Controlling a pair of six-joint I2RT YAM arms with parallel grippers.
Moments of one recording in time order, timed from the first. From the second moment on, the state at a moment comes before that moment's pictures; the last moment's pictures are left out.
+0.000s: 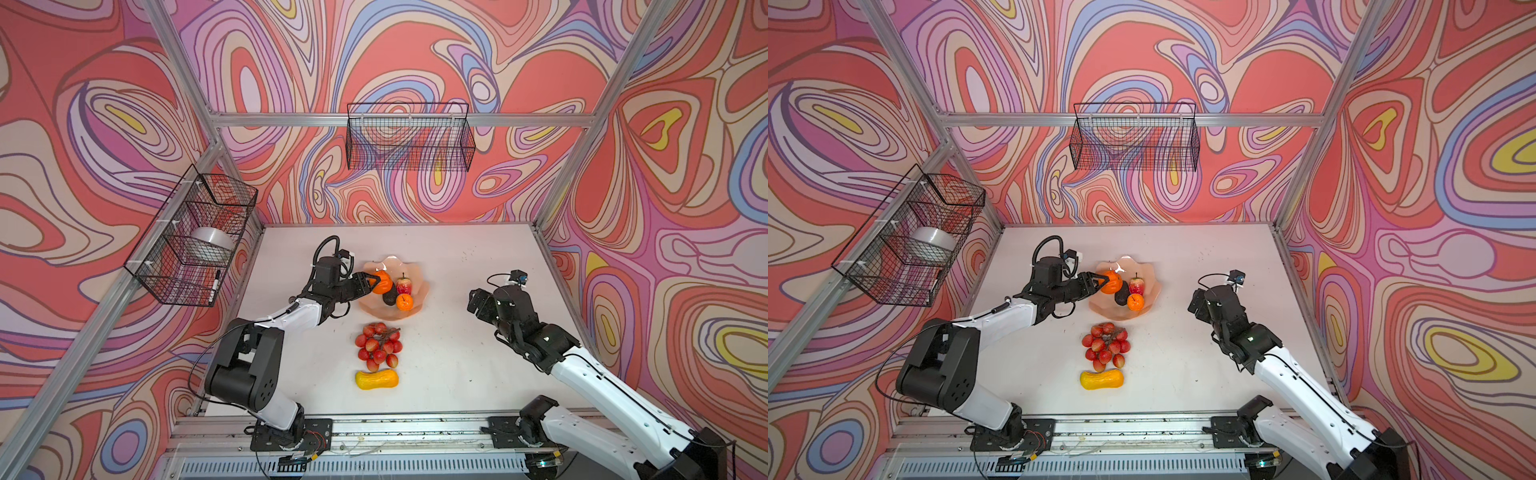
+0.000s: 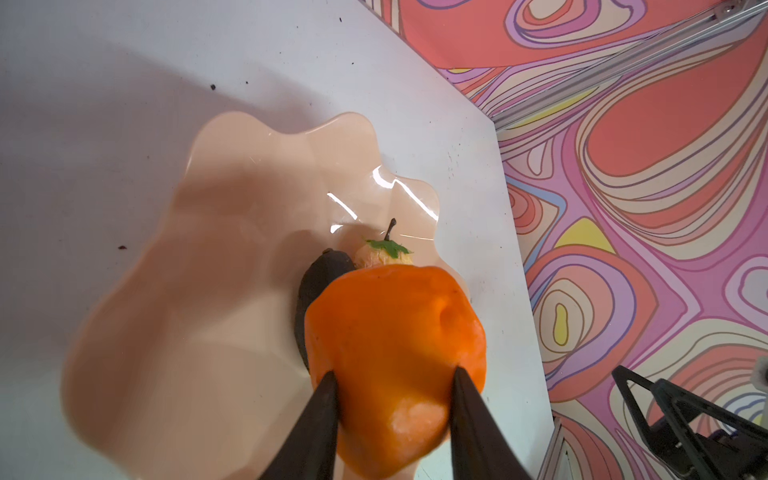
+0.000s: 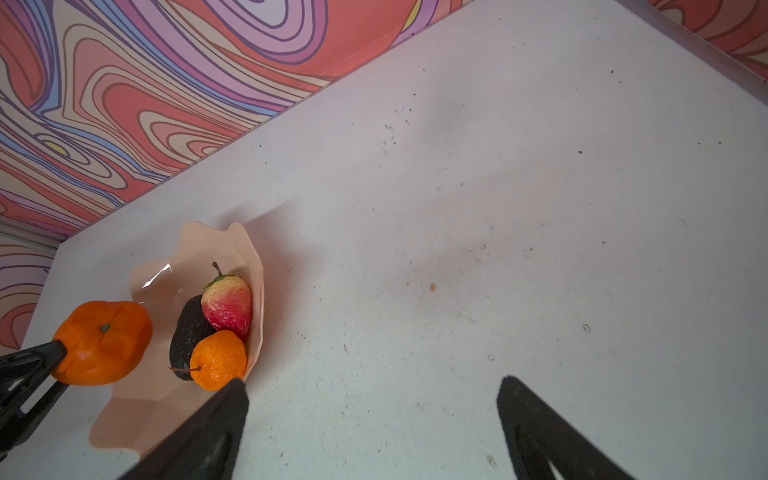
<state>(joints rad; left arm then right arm) -0.28 1.58 0.83 0.19 0.51 -0.72 0.50 0.92 0.71 -0.45 0.37 0.74</state>
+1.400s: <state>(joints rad) -0.26 1.22 1.03 -0.32 0.33 -0.51 0.52 1.13 0.83 -0.49 0.19 0.64</state>
